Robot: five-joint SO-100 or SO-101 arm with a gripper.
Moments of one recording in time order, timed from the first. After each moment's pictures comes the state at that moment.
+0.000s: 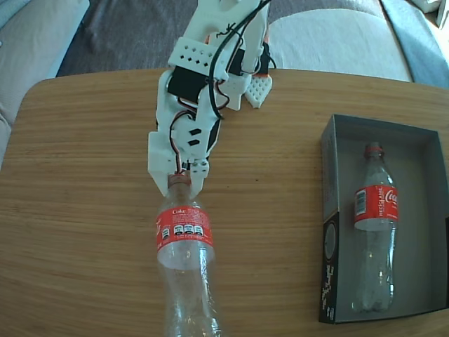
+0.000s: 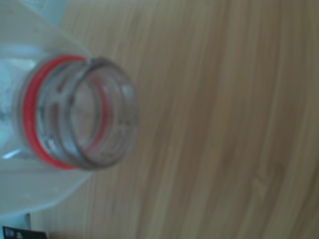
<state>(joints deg) 21.4 107.7 136.2 33.0 -125.1</state>
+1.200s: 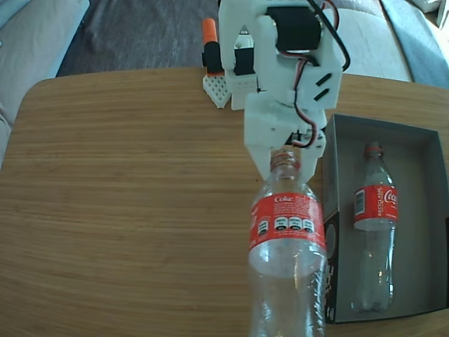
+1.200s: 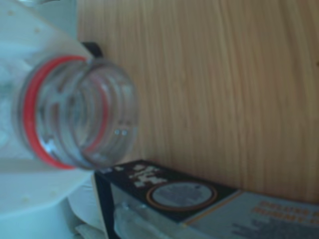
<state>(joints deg) -15.6 107.5 94.0 78.6 -75.3</state>
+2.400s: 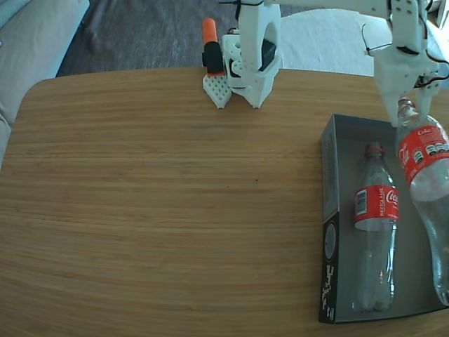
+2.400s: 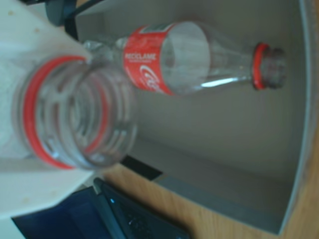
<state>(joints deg) -59.1 91.9 68.6 83.4 -37.7</state>
